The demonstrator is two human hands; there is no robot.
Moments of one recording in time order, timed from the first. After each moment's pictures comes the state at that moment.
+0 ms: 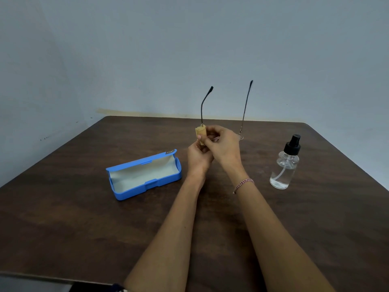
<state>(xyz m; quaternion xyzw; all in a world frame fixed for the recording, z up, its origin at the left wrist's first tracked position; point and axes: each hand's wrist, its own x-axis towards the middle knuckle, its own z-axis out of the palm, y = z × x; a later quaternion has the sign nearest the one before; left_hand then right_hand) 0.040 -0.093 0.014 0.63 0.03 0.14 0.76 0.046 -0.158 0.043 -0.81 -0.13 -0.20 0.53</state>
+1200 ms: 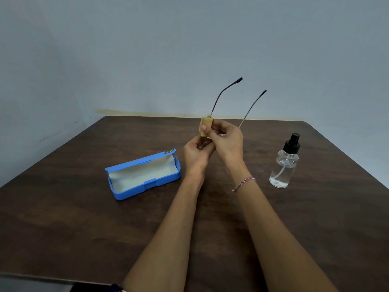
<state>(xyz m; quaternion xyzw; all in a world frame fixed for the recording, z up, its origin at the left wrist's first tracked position) 0.029 -0.094 0.021 0.59 0.01 0.18 0.79 0.044 -0.159 0.049 -0.72 -0.09 -0.19 0.66</state>
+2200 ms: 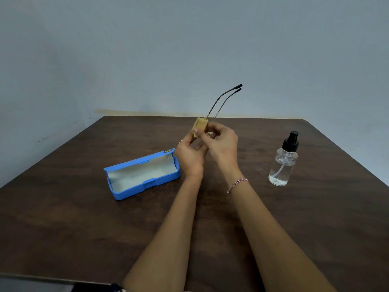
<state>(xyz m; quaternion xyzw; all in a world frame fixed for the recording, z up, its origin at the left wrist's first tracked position) 0.037 -0.091 0.011 0.67 0.08 0.32 0.66 0.038 -0.151 0.045 -0.75 -0.07 -0.21 0.62</state>
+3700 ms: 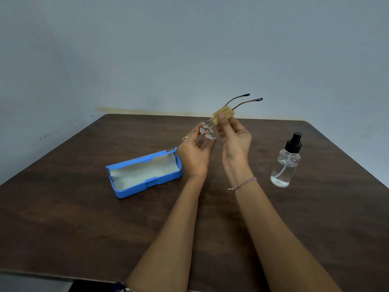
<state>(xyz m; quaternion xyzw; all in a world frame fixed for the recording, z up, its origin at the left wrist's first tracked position) 0.040 -0.087 0.005 0.70 0.01 0.36 0.62 0.031 -0.158 0.054 -0.43 -0.07 -0.16 0.89</state>
